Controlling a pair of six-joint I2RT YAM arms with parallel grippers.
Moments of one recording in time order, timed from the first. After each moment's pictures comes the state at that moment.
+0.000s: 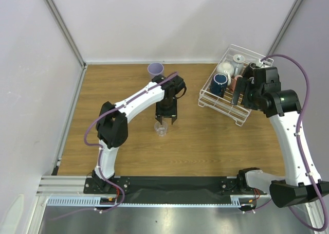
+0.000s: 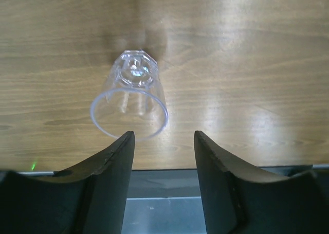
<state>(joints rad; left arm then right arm) -0.74 2.06 1.87 -1.30 -0.04 -0.72 0.17 1.17 1.50 -1.15 0.15 0.34</state>
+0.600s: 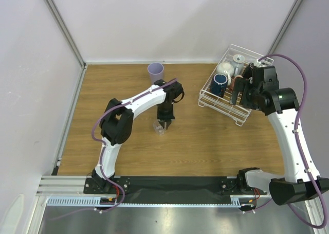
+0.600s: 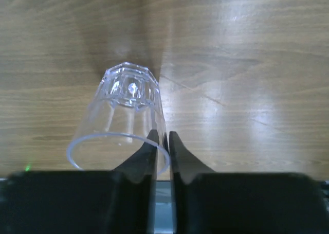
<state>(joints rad) -0.72 2.13 1.78 -1.21 -0.01 -0.72 0.17 1.18 1.50 -1.15 0.14 0.33</state>
